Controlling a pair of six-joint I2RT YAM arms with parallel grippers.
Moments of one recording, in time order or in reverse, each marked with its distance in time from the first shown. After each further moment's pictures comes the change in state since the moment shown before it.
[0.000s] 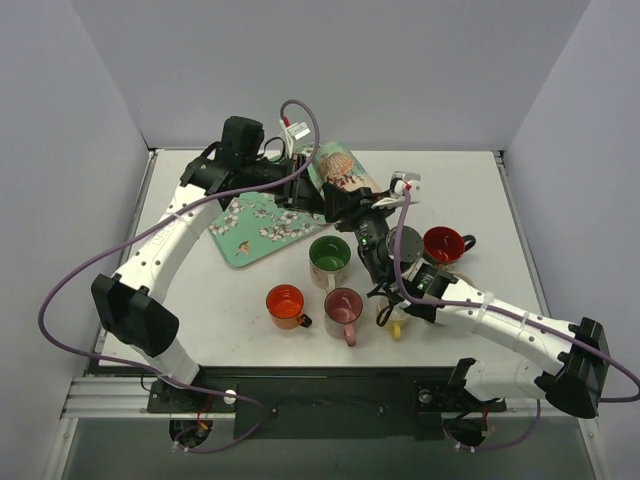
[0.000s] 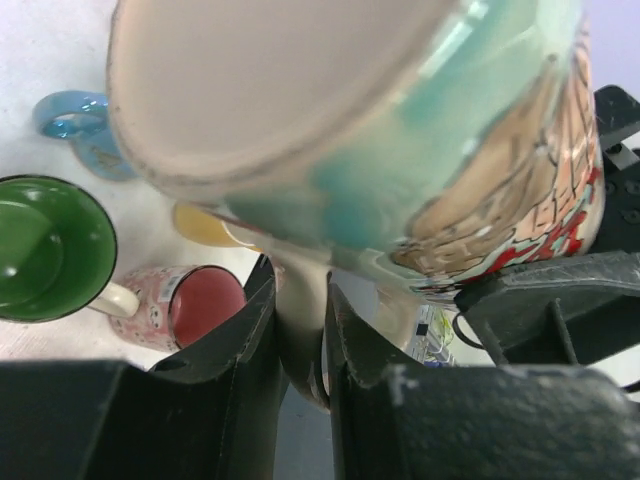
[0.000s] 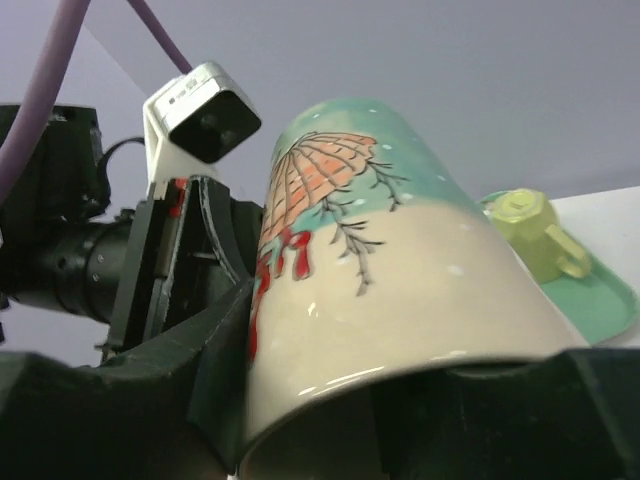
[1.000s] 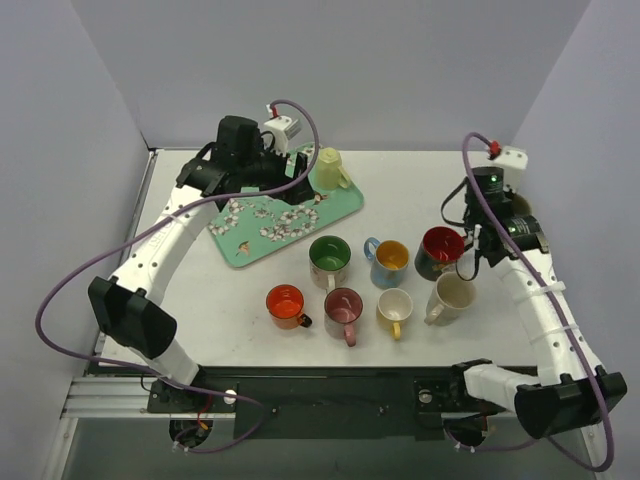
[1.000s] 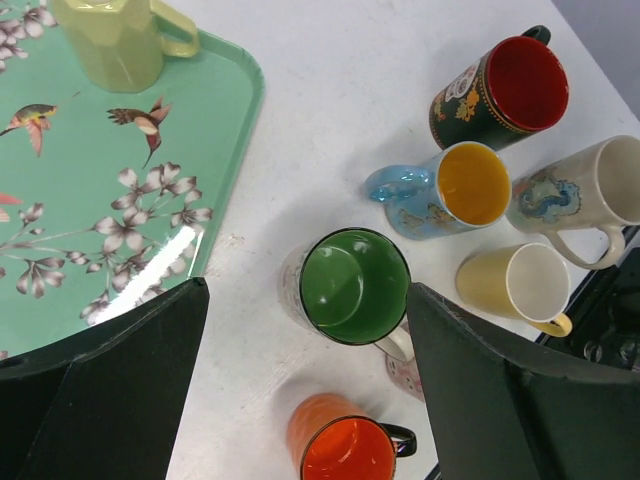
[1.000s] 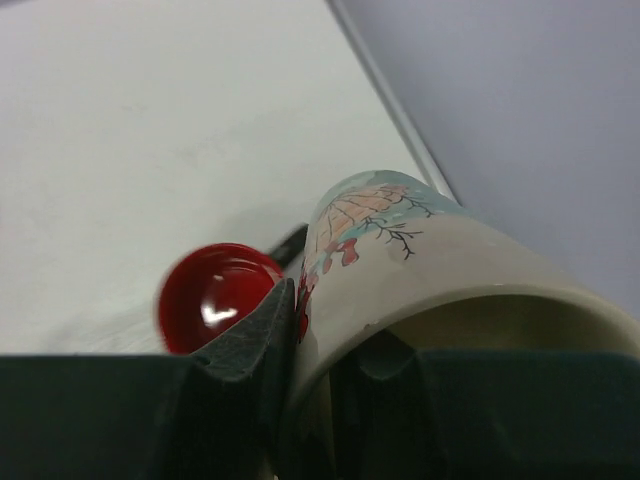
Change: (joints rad) left arm 0.002 -0.023 -0.016 0.034 -0.515 0.386; right arm -0.689 -0.030 0.338 -1.187 -0.055 -0.152
